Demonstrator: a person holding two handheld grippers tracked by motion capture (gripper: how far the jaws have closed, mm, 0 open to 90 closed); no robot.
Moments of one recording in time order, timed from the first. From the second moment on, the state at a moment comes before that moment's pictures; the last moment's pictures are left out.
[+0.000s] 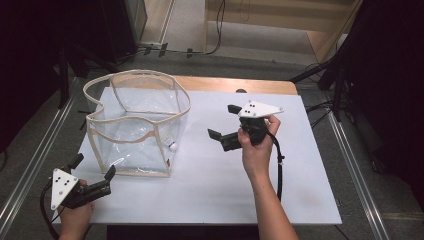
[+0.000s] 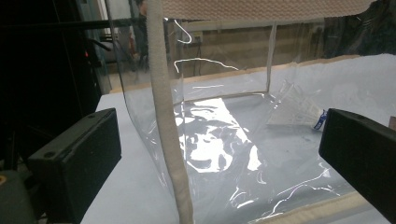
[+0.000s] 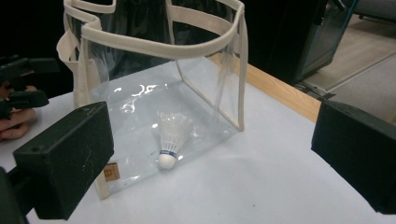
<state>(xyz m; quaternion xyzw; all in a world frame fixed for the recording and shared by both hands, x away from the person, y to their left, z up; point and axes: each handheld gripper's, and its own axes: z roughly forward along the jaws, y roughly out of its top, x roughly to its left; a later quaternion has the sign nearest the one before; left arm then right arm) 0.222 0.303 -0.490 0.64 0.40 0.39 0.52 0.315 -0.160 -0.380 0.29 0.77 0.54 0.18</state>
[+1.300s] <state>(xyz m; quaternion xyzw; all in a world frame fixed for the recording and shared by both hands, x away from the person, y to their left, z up) 0.221 0.302 -0.490 0.64 0.40 0.40 0.52 0.284 -0.219 -0.431 0.35 0.75 0.53 0.19</state>
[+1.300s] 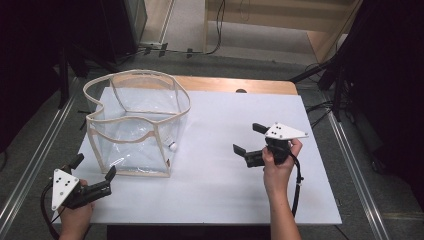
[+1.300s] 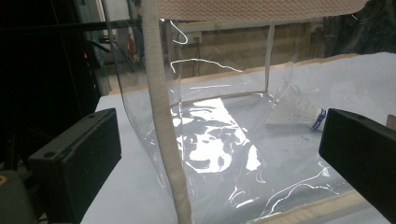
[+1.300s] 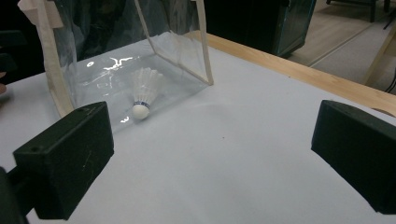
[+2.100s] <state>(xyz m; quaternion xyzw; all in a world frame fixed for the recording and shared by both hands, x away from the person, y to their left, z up) 0.221 0.302 -0.490 0.64 0.40 0.40 0.52 0.264 -0.252 -0.450 0.38 0.73 0.53 0.20</state>
